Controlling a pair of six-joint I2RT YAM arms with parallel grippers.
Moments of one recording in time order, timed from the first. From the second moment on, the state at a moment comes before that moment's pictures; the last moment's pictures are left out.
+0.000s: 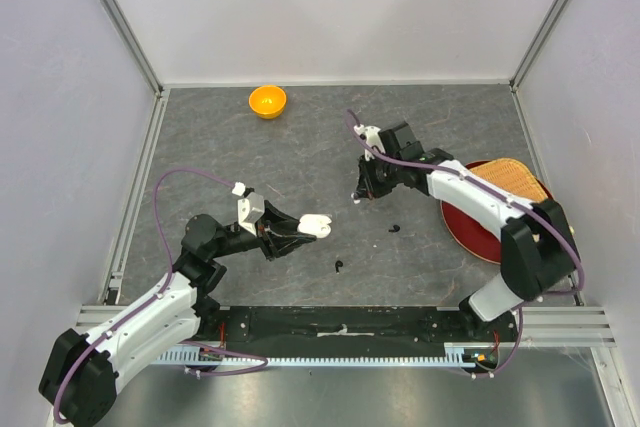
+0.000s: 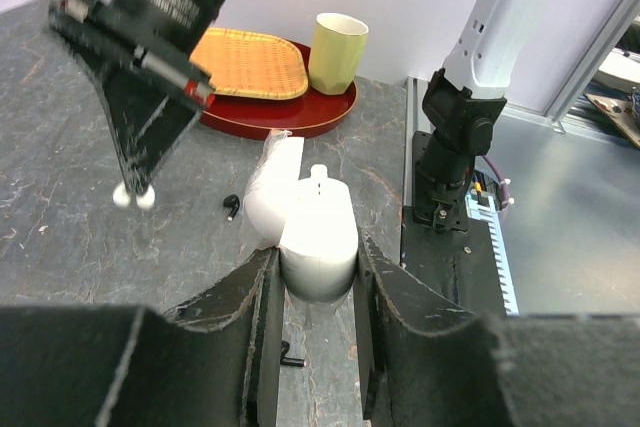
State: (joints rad) left arm -0.57 0.72 0.23 0.68 0.79 -0.30; right arm 0.53 1.59 1.10 -0.42 -0.35 0.18
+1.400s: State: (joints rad) left arm -0.57 0.82 0.23 0.80 0.93 -0.34; right arm 0.74 1.34 1.50 -0.86 -0.84 -0.15
